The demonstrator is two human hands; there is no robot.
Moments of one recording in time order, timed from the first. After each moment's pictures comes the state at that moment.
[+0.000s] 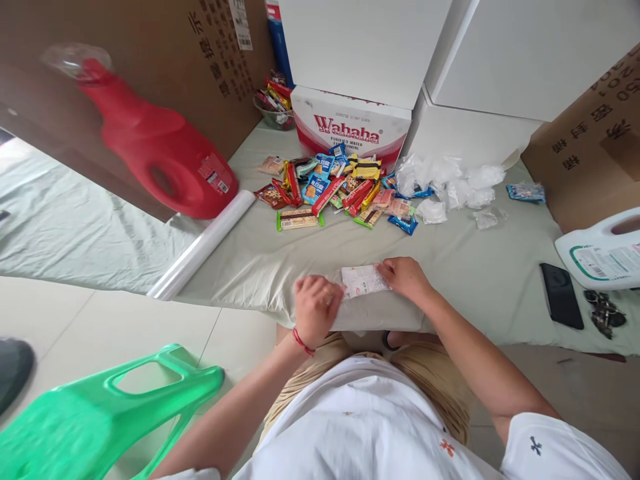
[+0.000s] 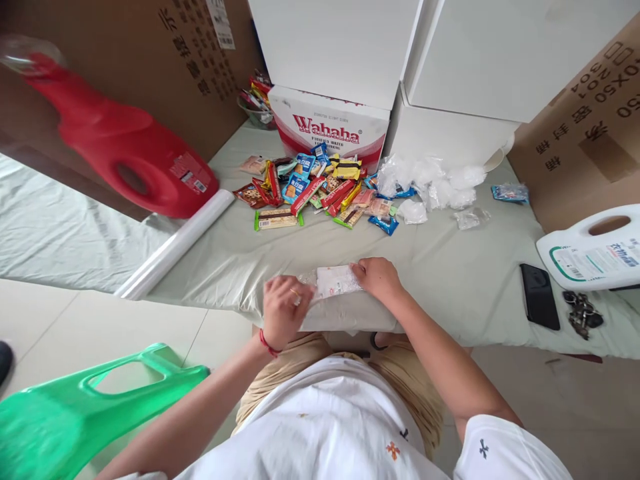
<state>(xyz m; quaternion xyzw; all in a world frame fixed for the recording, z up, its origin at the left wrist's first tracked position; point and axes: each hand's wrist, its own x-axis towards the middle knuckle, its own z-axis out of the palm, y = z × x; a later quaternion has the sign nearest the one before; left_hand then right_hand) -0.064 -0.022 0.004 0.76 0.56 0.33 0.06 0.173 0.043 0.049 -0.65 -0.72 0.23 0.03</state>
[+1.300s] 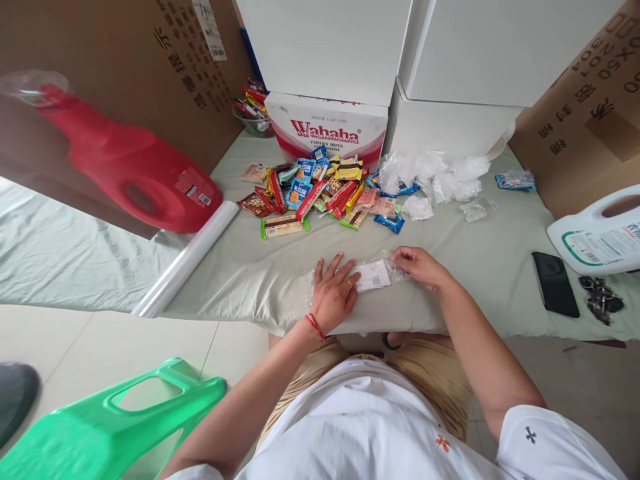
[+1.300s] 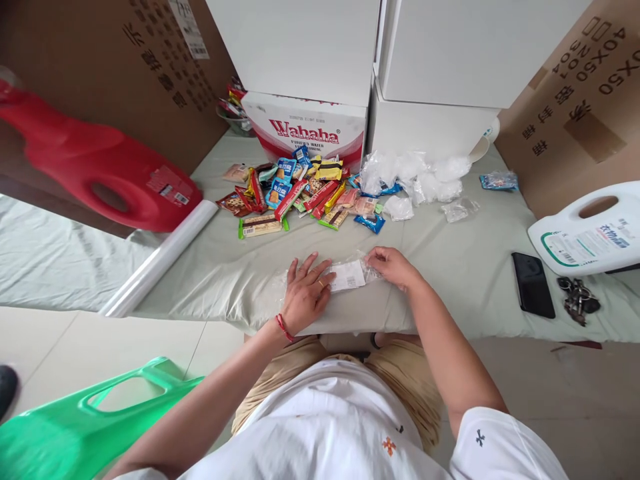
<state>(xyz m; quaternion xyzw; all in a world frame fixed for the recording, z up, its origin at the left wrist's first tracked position) -0.015 0.008 -0.001 0.85 0.47 0.22 0.08 0.248 0.056 0.031 -0.59 -0.56 0.53 0.26</state>
